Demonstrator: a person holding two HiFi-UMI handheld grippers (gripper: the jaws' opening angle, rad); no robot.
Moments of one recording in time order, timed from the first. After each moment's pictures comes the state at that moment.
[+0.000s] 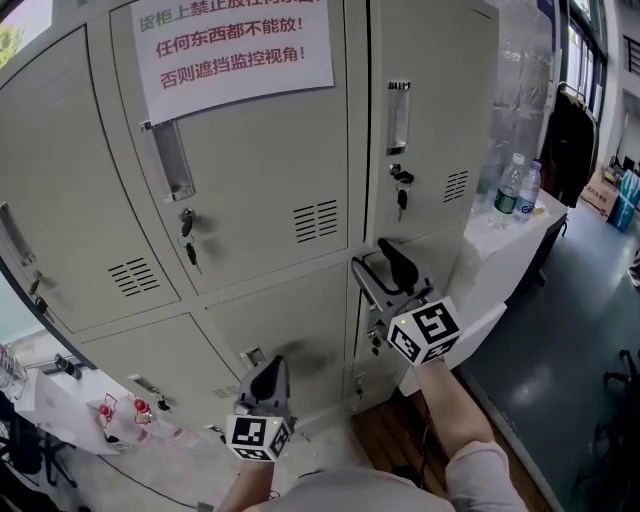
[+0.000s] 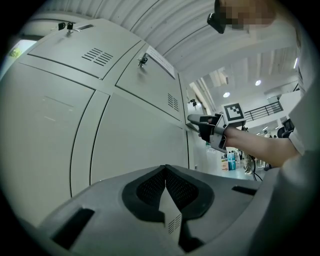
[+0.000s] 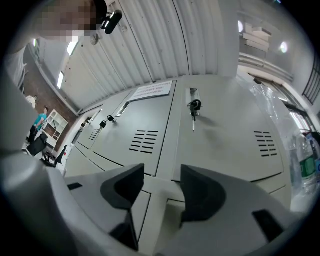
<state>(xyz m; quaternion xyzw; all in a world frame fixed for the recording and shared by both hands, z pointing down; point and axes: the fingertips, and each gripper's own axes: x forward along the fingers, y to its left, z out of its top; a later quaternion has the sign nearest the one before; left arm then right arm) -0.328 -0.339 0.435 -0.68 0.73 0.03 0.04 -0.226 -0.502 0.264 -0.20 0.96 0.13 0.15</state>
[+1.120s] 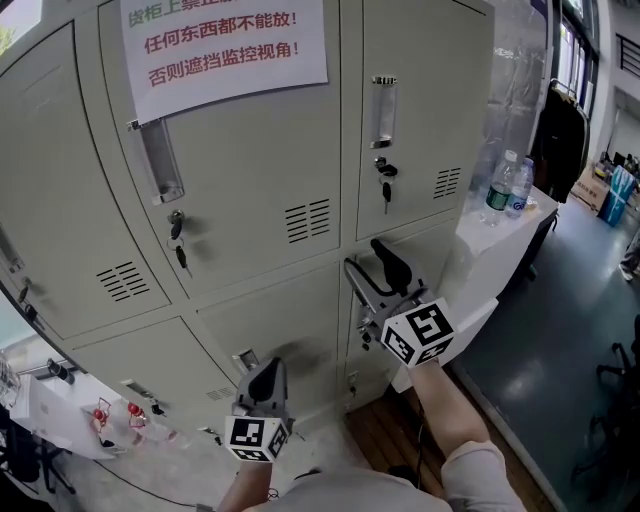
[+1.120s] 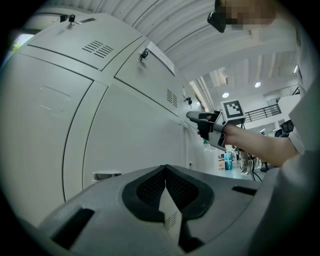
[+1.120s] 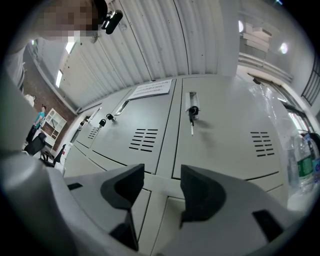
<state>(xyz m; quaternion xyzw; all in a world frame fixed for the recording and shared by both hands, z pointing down) -0.326 -0.346 0.445 -0.69 0.72 0.03 0.02 -0.227 -0.502 0.268 -0.21 0.96 0.13 0.14</state>
